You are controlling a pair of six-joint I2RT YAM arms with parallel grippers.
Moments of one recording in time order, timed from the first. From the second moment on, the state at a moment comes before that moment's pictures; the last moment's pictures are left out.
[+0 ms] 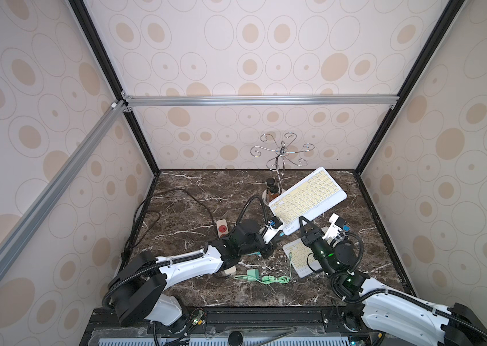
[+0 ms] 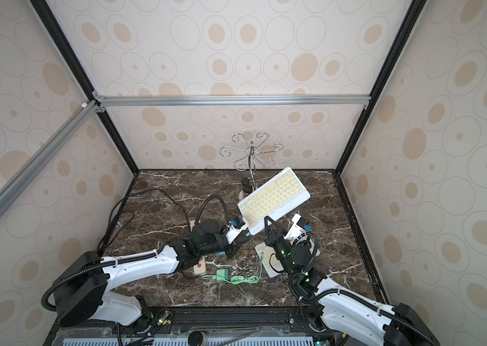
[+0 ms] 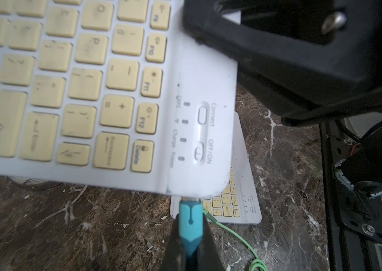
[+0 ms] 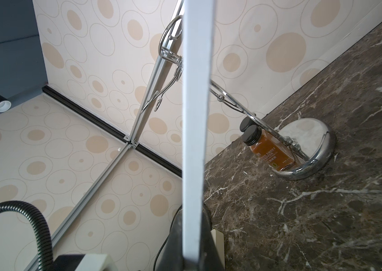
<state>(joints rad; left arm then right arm) -0.92 1.42 0.77 0.26 0.21 0.04 0.77 0.85 0.25 0.73 0.36 0.93</state>
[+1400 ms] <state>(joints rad) -0.92 1.37 0.74 0.28 0.20 0.06 0.78 0.82 0.24 0.74 0.37 1.00</state>
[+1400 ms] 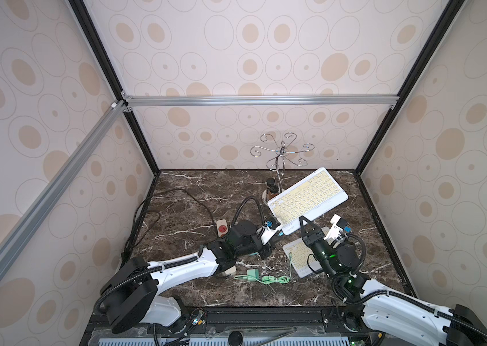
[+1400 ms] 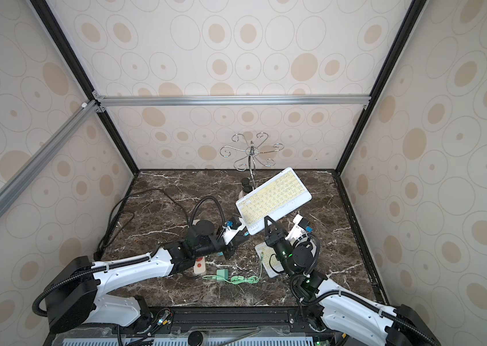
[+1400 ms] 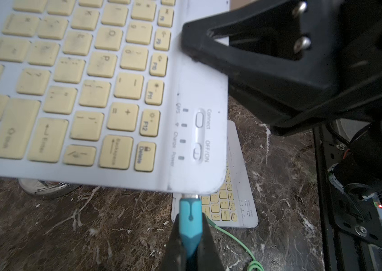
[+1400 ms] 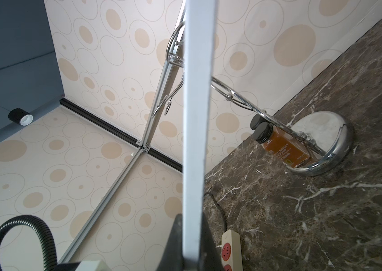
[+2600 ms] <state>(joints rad) -0.94 1.39 0.74 0.30 0.26 0.13 0.80 0.65 0.19 0.53 0.48 1.16</state>
